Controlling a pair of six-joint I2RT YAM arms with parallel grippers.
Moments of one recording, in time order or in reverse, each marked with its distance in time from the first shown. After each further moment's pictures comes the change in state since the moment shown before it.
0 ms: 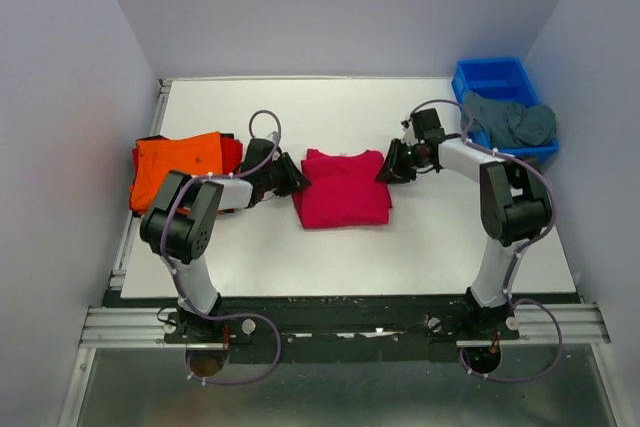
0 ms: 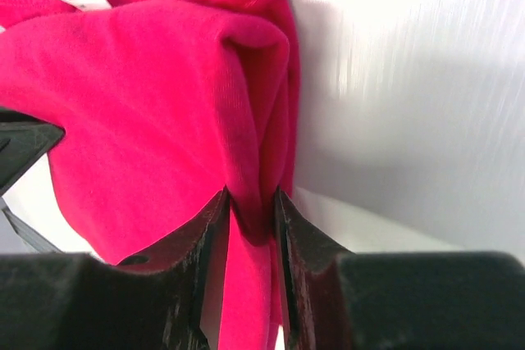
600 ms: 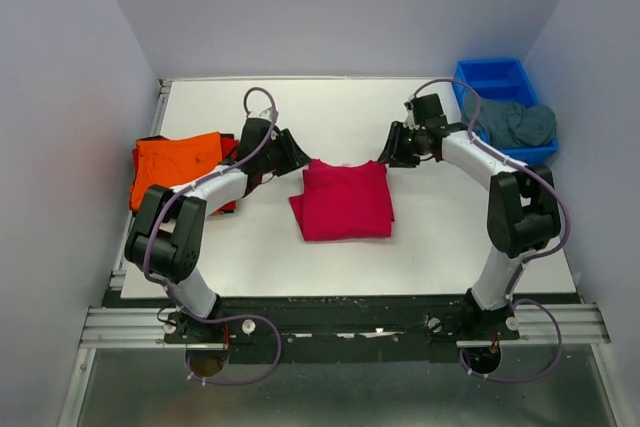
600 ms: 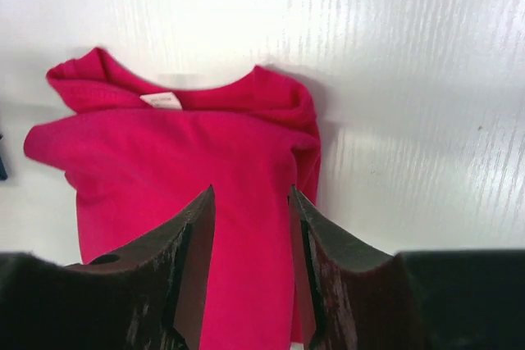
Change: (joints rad) left arm -0.037 -0.216 0.024 -0.153 -0.117 0.047; right arm 0.038 -0.170 0.000 -0.050 0.172 -0.032
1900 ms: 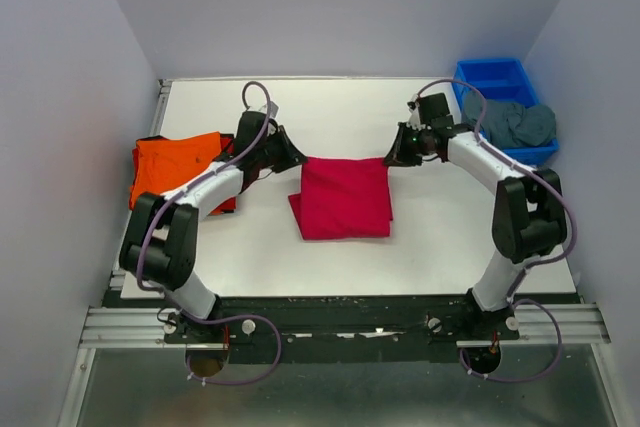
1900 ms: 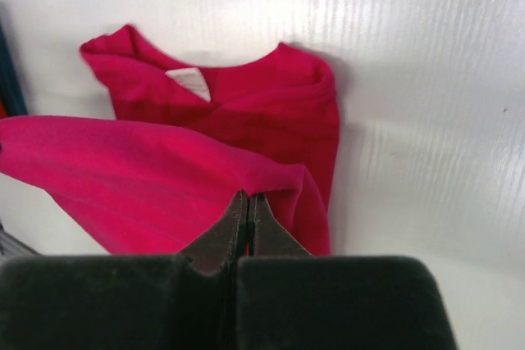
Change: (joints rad) left arm 0.011 0.017 0.084 -0.097 0.066 -0.011; right arm -0.020 0.016 0.014 -0.021 -0.057 0.011
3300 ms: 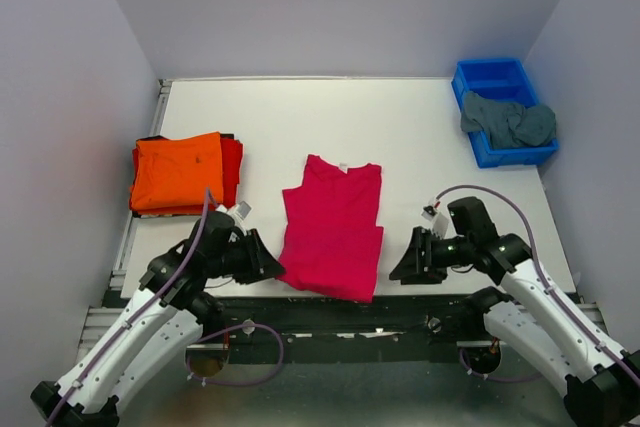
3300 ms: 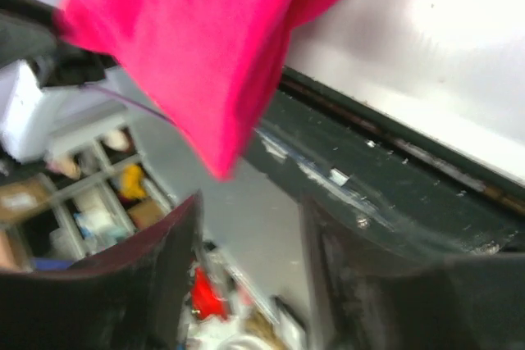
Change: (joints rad) left arm -0.255 -1.173 -0.455 -0.825 0.022 -0.222; right arm 0.156 -1.107 -0.801 -0.320 -0.394 0.247
